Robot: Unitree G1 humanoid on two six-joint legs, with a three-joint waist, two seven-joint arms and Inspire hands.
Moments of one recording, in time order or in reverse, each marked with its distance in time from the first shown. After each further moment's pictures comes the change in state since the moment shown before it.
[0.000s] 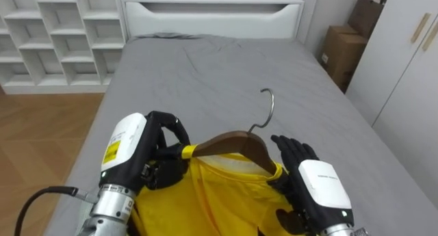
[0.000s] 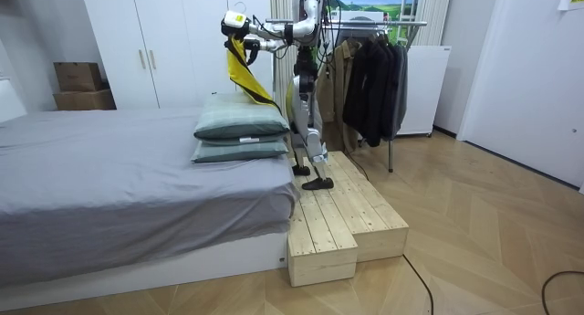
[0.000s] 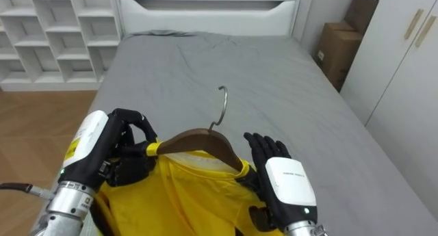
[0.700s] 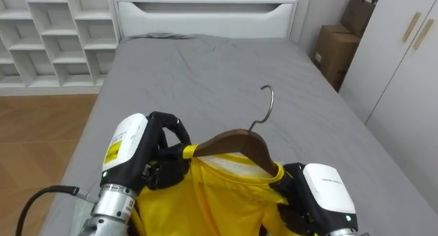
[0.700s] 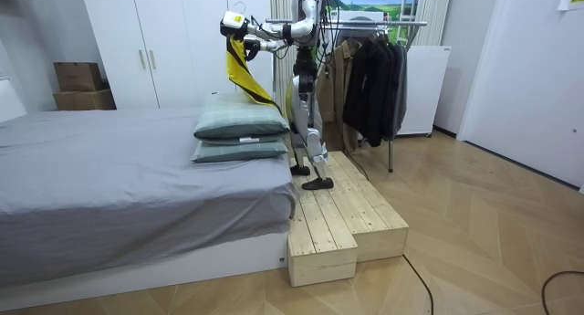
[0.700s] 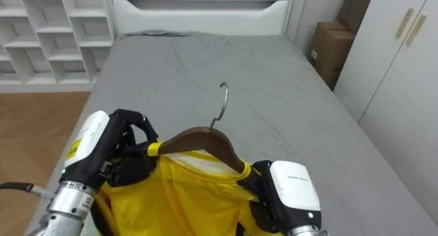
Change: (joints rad) left arm 0.000 -0.005 0.001 0.000 -0.003 0.000 -0.019; right arm 0.024 0.002 -0.017 0.000 0.009 0.000 -0.011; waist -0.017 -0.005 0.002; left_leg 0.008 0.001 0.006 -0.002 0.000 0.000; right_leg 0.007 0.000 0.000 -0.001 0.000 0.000
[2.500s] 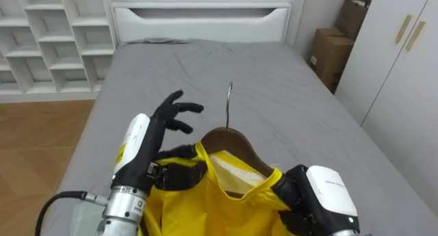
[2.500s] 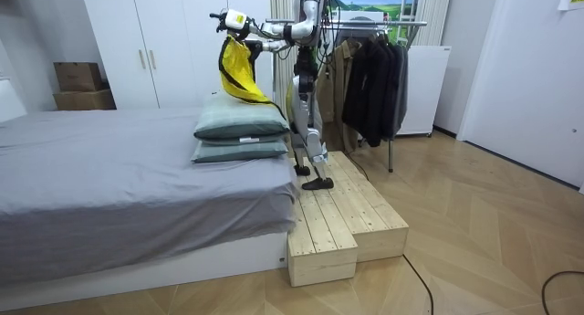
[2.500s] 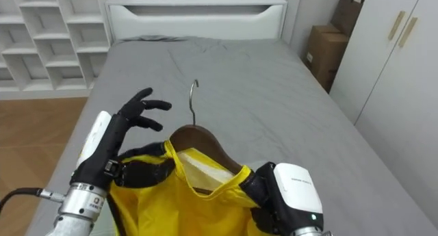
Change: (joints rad) left arm 0.000 -0.059 -0.018 0.006 -0.164 -0.038 0.021; right arm 0.001 0.010 -0.036 0.036 0.041 -0.043 0.054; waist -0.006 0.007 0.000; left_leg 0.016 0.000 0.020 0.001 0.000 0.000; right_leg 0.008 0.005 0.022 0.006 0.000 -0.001
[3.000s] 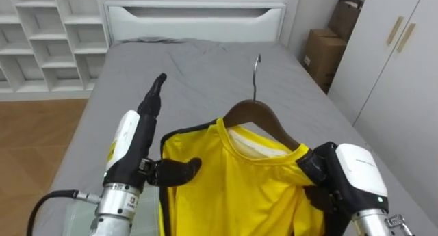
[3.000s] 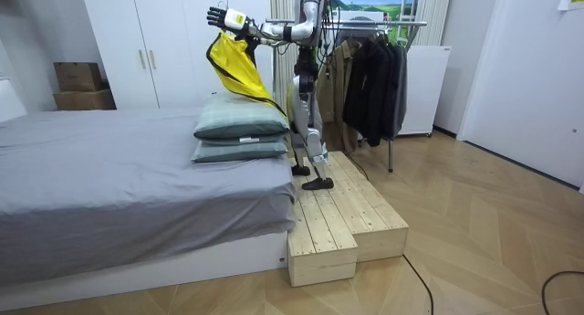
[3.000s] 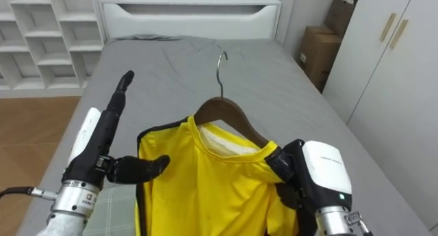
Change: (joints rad) left arm 0.000 0.004 0.051 -0.001 0.002 -0.005 0.004; right arm -0.032 -0.033 -0.173 -0.044 -0.010 0.028 0.019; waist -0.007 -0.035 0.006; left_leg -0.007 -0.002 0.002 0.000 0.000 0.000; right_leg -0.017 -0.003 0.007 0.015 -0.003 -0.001
